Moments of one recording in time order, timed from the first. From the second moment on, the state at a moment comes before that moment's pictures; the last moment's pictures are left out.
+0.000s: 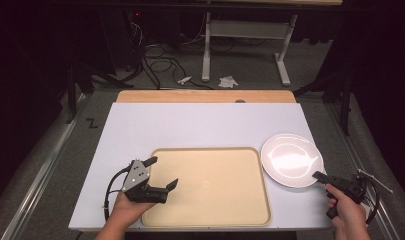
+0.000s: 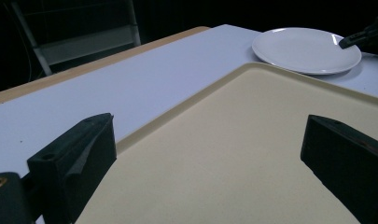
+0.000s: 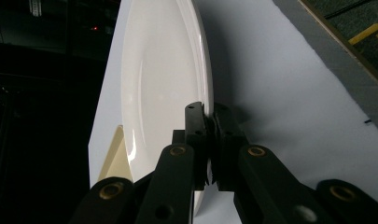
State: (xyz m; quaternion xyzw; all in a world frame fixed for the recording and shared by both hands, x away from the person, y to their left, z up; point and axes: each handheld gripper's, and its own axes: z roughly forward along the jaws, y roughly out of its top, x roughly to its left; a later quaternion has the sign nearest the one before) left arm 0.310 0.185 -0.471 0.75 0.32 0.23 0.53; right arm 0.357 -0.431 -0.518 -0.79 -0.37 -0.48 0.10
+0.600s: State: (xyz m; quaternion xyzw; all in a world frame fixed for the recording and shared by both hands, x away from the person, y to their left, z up) left arm 0.309 0.187 -0.470 0.74 0.32 0.24 0.54; right arm 0.356 -0.430 -0.510 -0.78 -0.37 -0.49 0.08
